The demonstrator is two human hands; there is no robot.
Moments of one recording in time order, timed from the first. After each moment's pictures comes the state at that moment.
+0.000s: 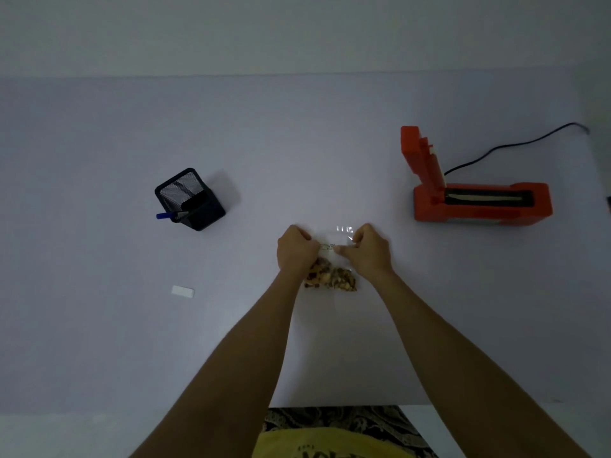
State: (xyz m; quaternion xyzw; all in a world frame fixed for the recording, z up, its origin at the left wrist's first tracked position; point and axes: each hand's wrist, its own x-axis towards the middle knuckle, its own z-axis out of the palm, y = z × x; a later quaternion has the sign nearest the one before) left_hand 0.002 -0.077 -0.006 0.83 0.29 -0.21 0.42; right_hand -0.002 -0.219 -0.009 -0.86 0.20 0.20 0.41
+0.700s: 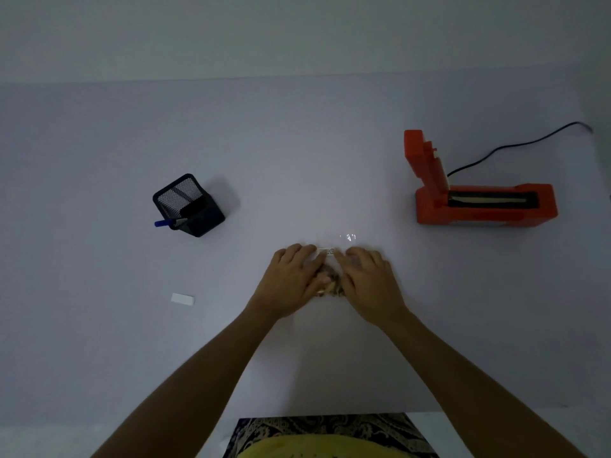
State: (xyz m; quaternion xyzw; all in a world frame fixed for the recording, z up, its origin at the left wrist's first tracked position) left_hand -0.044 -0.030 -0.018 0.96 -0.25 -0.06 0.13; right_hand -0.055 -0.230 -0.015 -0.97 -0.14 0.06 0.18
